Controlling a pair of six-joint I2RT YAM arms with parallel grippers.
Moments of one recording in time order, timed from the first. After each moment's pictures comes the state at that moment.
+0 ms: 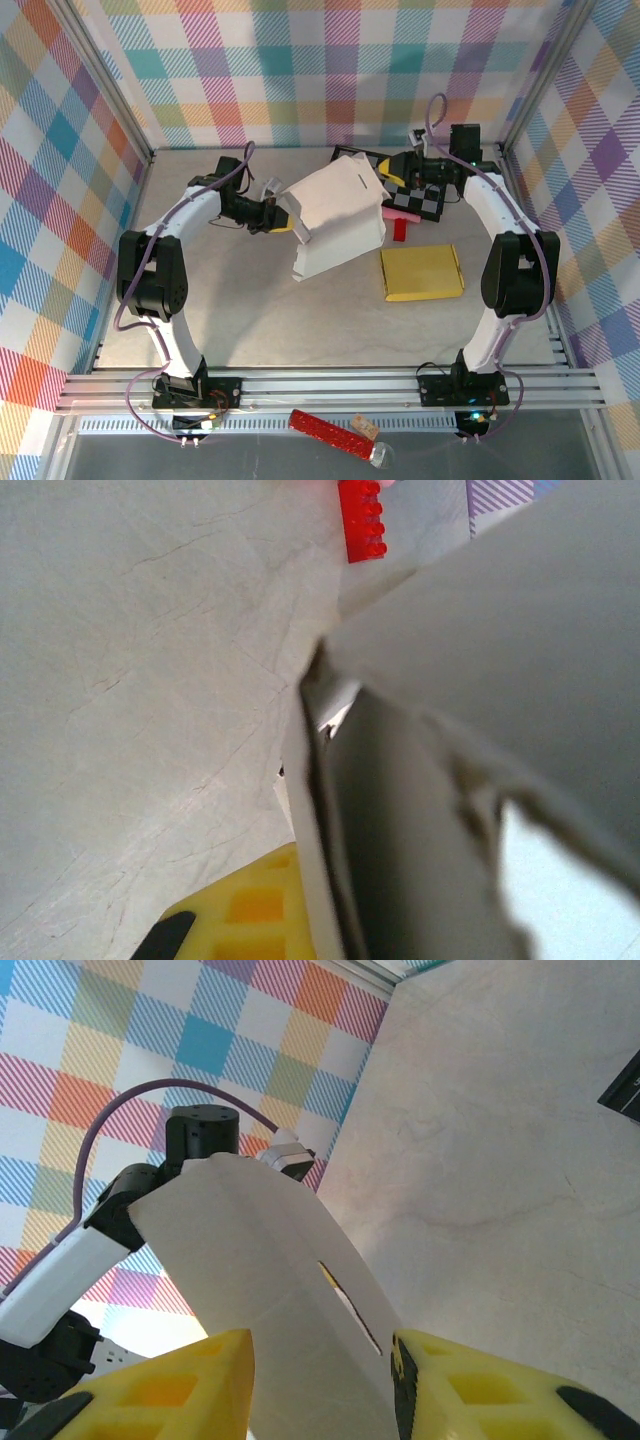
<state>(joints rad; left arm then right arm) -0.18 1.85 1.45 -0.83 0.92 -0.11 0.07 1.82 1.54 -0.41 -1.22 0.42</state>
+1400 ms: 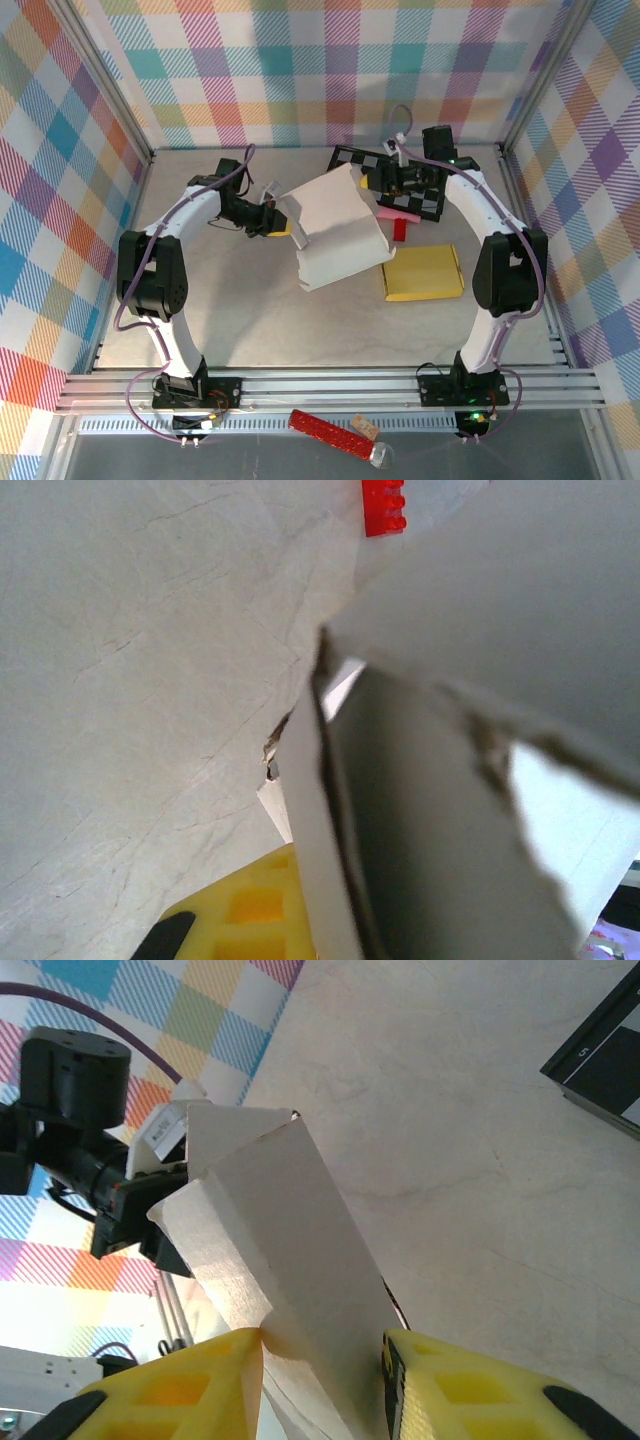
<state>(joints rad) -0.18 1.84 1.45 -0.90 0.90 -0.09 0.19 1.84 1.59 -0.62 -0.96 0.17</state>
